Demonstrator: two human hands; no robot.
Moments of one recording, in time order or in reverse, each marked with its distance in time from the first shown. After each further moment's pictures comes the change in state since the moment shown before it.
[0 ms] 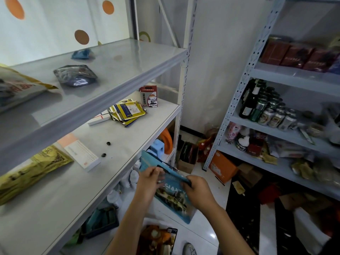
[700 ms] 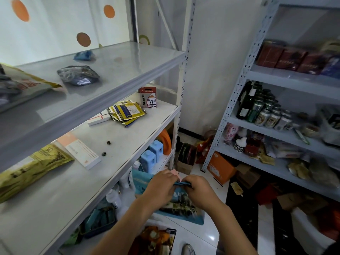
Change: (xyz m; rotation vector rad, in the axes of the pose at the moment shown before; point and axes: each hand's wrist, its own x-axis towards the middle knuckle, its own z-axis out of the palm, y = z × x) left_hand -0.011 -0.011 0.010 1.233 -0.348 0.867; right_hand -0.019 -0.005 -0.016 -0.128 -0.058 -0.189
